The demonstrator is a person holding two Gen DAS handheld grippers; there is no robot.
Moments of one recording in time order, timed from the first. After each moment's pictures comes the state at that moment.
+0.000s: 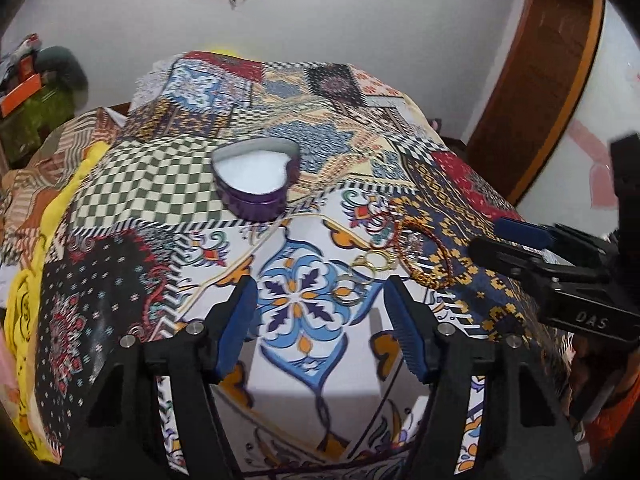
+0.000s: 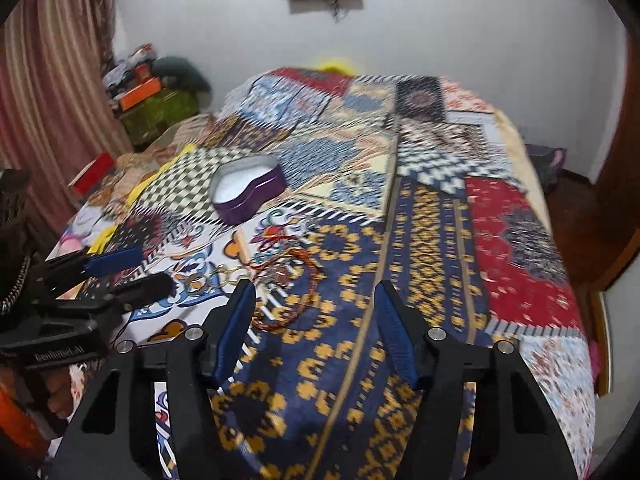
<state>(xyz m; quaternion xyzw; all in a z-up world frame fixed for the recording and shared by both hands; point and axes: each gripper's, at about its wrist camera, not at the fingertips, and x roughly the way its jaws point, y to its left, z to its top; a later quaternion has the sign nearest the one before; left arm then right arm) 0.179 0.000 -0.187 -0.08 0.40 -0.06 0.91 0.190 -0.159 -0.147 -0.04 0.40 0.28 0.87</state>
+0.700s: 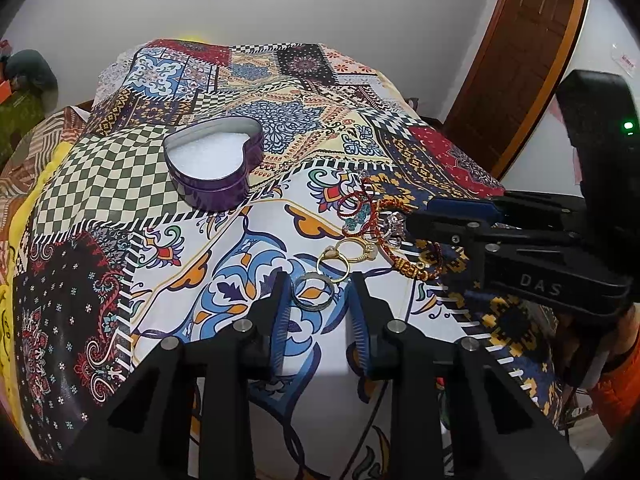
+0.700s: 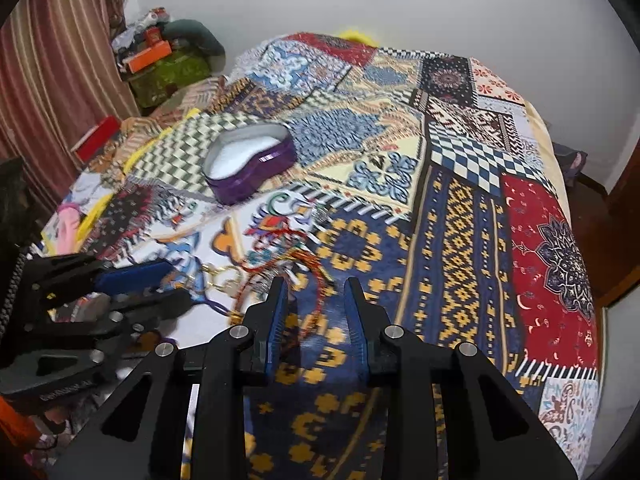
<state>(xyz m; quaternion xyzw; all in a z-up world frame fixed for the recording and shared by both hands) 0.198 -0.011 -0.205 -0.07 0.42 -0.11 0.90 0.224 -0.143 -0.169 -0.10 0.44 0.29 0.84</state>
